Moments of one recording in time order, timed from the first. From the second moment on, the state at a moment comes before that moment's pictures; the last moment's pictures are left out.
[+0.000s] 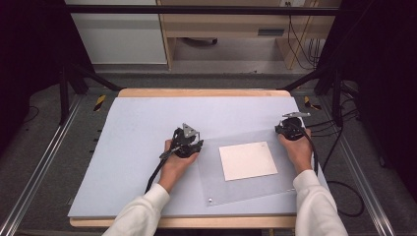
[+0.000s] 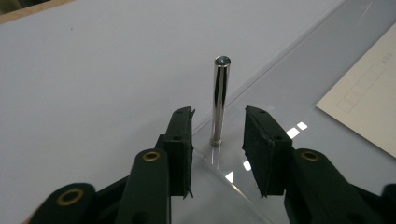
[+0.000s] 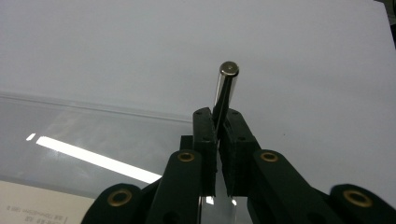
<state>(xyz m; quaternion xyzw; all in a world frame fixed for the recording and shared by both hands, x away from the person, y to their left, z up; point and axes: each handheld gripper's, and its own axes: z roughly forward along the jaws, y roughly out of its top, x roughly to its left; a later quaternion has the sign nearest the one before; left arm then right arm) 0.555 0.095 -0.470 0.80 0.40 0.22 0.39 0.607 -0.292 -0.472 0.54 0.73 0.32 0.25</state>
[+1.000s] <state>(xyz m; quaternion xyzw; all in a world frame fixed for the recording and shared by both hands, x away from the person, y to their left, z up) 0.566 0.090 -0.471 0.80 0.42 0.21 0.39 0.610 -0.288 -0.471 0.56 0.73 0.32 0.25</state>
